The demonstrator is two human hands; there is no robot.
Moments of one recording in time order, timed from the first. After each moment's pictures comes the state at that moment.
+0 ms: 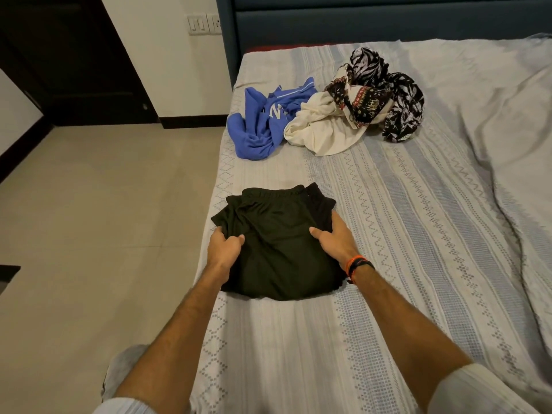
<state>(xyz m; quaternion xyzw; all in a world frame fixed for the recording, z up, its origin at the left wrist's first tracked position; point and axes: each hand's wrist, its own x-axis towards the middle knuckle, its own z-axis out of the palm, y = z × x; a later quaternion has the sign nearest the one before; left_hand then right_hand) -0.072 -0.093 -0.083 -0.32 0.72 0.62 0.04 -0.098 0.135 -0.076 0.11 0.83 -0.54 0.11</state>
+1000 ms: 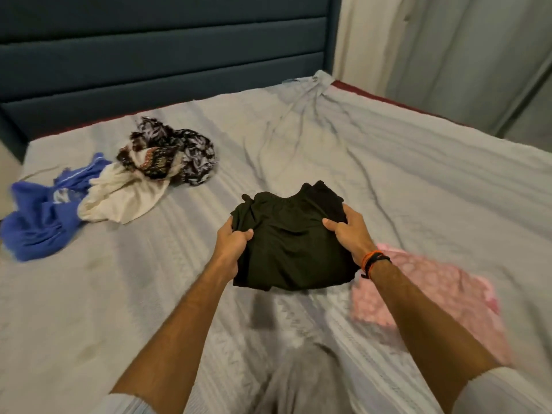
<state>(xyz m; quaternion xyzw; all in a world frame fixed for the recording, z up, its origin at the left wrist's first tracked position) -0.063 0.307 0.018 -0.03 0.70 0.68 0.23 0.038 0.522 0.014 0.31 0.72 -0.60 -0.16</state>
